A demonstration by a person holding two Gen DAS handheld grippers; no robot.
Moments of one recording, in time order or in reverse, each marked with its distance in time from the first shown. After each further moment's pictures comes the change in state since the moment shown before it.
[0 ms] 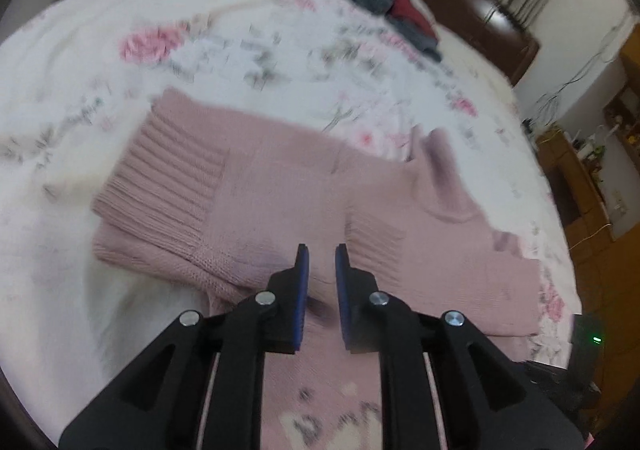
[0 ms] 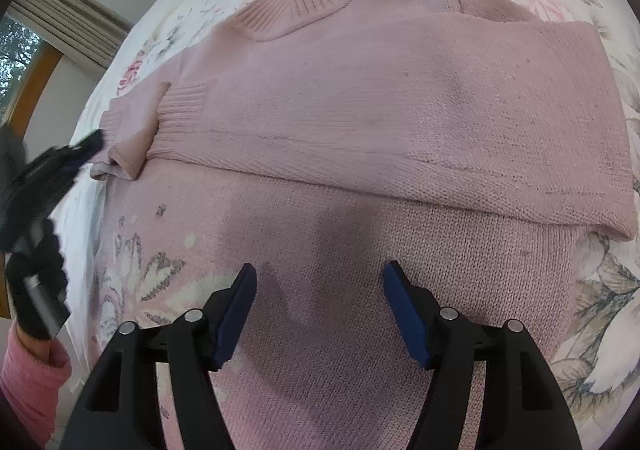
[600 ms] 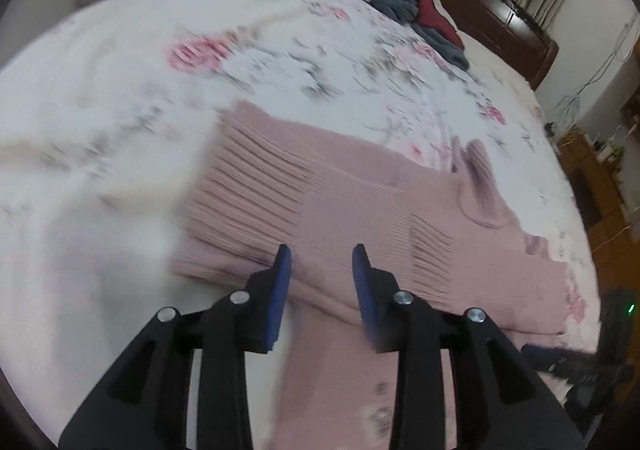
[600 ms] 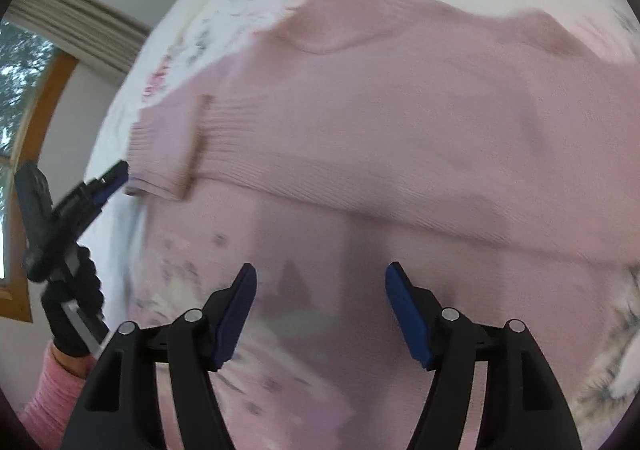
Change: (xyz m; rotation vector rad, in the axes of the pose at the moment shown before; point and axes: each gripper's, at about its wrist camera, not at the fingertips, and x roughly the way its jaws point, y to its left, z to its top) left arm -0.037 0.040 0.007 0.019 -0.052 0.097; right arm 0.007 0.056 0.034 -0.002 0.015 0.103
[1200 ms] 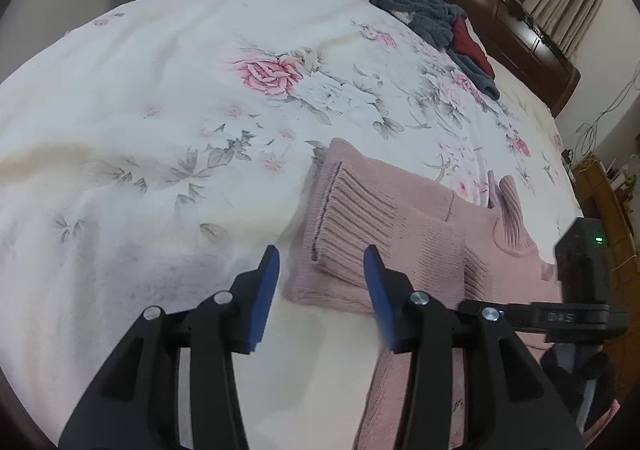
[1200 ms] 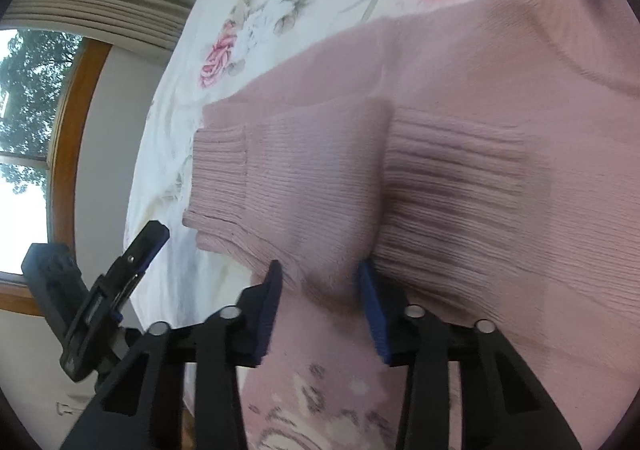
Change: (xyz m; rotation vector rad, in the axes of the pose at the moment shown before) left arm -0.026 0.063 0.022 -0.084 -0.030 0.035; right arm 0.112 0.120 0.083 0.011 0.164 0.225
